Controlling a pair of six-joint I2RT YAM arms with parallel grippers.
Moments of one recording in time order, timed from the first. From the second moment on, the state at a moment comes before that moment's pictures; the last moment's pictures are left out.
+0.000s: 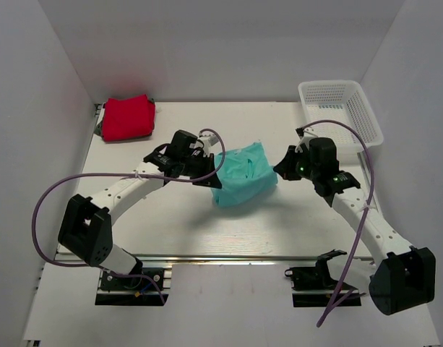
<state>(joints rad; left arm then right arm) -0.58 1.49 1.11 -0.44 0.51 -0.38 0.32 1.09 0.82 -0.29 -0.28 0.31</state>
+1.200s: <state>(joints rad) -0.28 2.22 1.90 -0.34 0.51 -0.40 0.23 2.03 1.69 -0.19 -0.28 0.37</state>
